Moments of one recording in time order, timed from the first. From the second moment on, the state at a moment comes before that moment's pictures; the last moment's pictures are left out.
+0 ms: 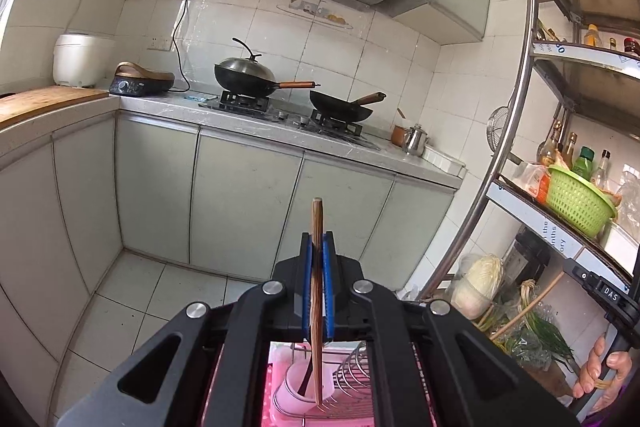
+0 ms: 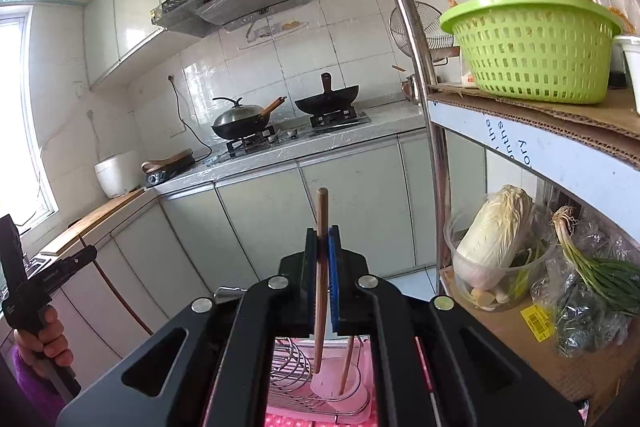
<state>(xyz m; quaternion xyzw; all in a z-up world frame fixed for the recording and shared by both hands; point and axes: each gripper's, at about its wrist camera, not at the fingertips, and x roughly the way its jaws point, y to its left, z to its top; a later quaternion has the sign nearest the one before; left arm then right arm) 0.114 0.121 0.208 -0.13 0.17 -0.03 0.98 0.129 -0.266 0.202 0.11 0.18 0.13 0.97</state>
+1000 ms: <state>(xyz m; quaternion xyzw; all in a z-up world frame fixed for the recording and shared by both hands) 0.206 0.110 0.089 -0.15 0.31 -0.02 0.94 0.218 -0.248 0.096 0.11 0.35 0.12 0.92</state>
